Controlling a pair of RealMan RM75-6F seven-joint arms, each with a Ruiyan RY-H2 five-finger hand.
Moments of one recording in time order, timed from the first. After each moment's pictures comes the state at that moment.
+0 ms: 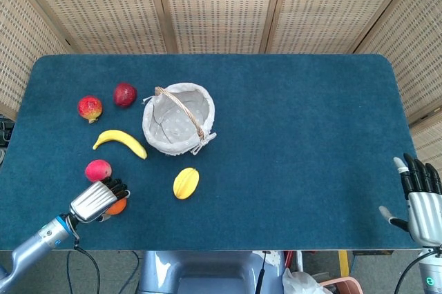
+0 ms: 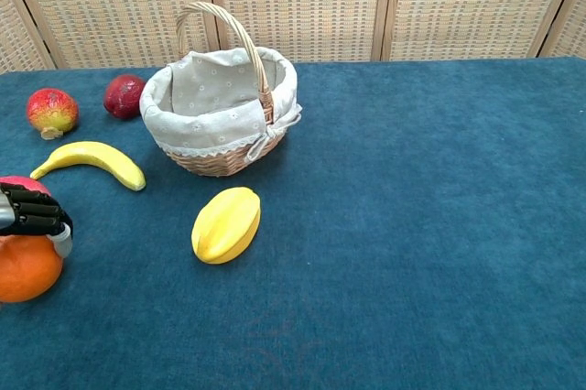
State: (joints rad) left arm -0.43 -1.42 0.12 -1.05 1.95 1.25 -0.06; right arm 0.03 -1.09 0.10 -1.70 -1.49 1.56 -0.16
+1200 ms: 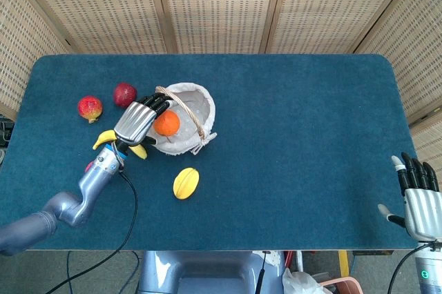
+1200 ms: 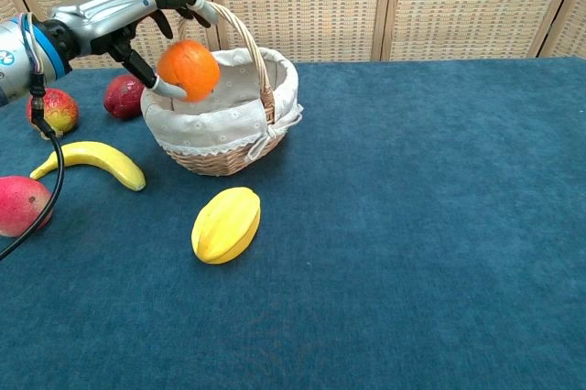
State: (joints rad) left arm -0.80 -1.56 -0.23 -1.10 1.51 1.07 -0.14; right arm 0.05 -1.12 0.11 -1.68 -1.45 1.52 -0.20
